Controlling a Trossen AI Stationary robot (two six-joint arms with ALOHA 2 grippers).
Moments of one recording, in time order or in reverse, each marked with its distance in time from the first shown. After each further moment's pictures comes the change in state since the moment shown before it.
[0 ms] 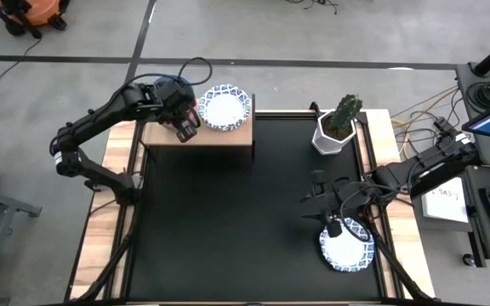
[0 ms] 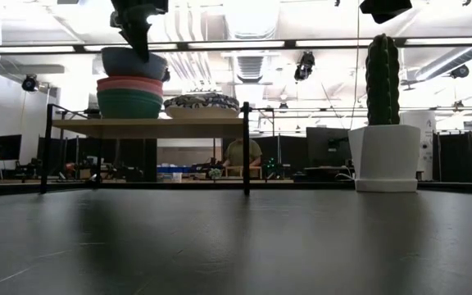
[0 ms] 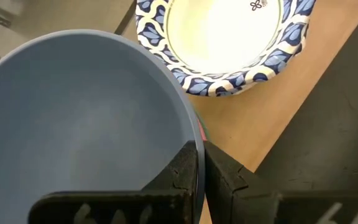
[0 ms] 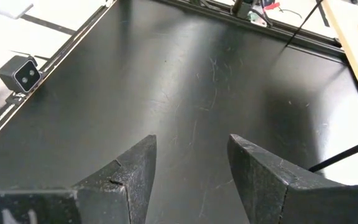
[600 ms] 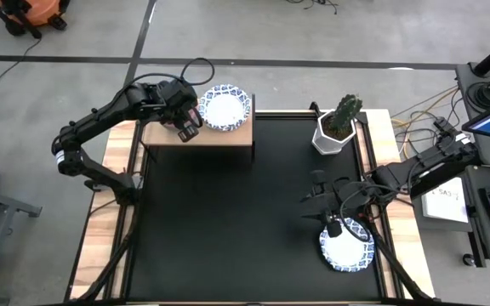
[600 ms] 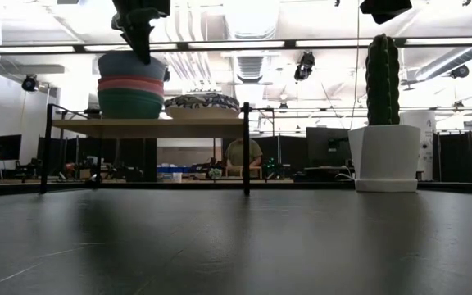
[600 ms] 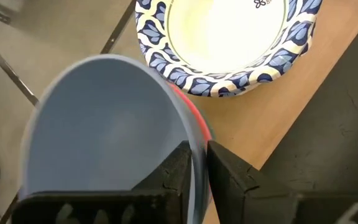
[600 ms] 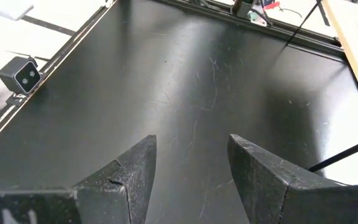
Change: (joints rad) left arm 0.000 0.018 0.000 0.002 -0.001 -0.003; right arm 0.000 0.000 0.000 0.000 0.000 0.005
